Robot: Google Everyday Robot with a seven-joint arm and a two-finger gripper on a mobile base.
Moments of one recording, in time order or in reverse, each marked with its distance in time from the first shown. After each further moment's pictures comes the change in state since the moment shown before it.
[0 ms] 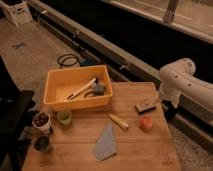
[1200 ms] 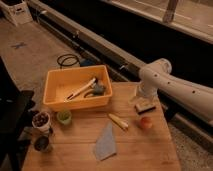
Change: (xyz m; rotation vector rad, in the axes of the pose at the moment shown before) arm 0.000 0.124 0.004 -0.166 -0.004 -0.009
